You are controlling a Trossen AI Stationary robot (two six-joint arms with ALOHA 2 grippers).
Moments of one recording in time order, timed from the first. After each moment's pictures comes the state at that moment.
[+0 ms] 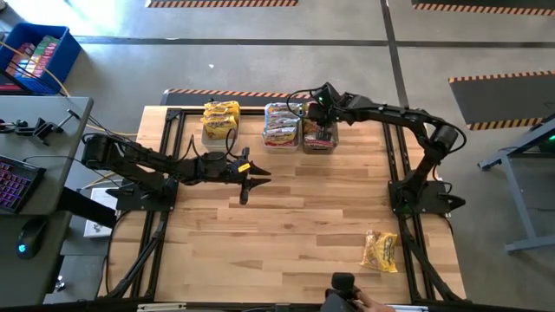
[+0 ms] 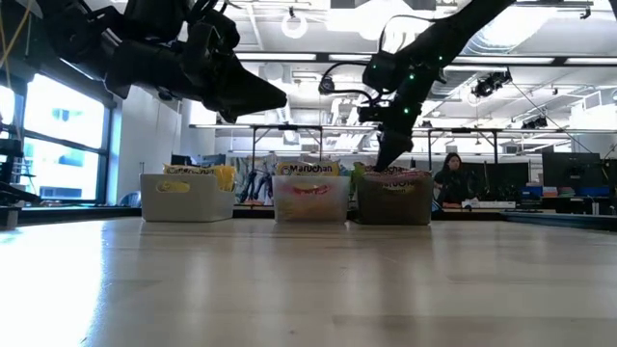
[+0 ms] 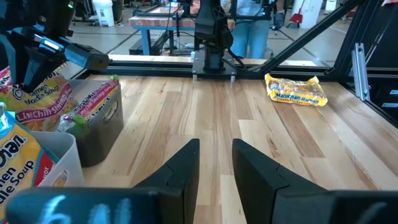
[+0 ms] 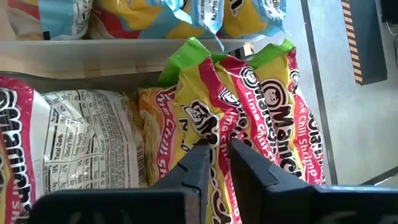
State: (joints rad) left arm 0.06 1.41 0.47 0.76 0.03 0.00; right arm -0.65 1.72 1.23 -0.48 0.14 -0.60
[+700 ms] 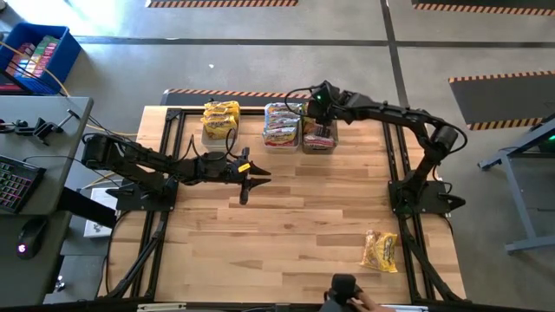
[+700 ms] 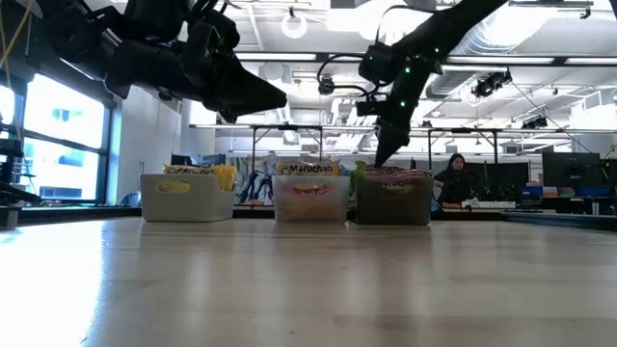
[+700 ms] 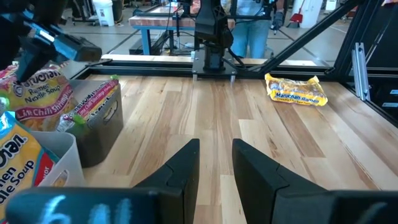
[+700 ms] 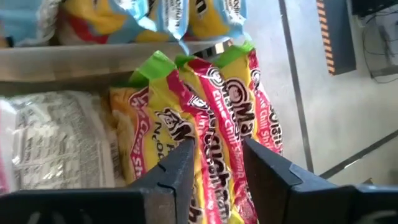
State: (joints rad) left arm 0.06 1.41 0.47 0.75 0.03 0.00; right arm -0.62 1.71 1.28 -0.53 0.24 -0.58
